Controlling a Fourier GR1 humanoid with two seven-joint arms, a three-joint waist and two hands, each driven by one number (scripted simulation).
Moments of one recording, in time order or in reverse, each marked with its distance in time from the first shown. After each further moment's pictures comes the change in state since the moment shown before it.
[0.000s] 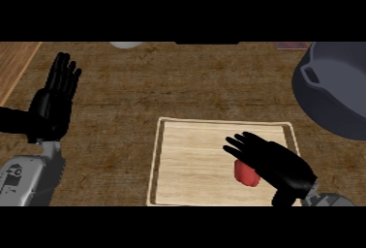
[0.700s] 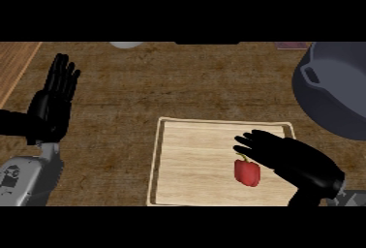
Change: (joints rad) left arm 0.010 0.050 -0.055 -0.002 0.055 0.054 -0.023; right arm -0.029 -0.140 -0.040 -0.091 -0.211 0.070 -0.031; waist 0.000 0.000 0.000
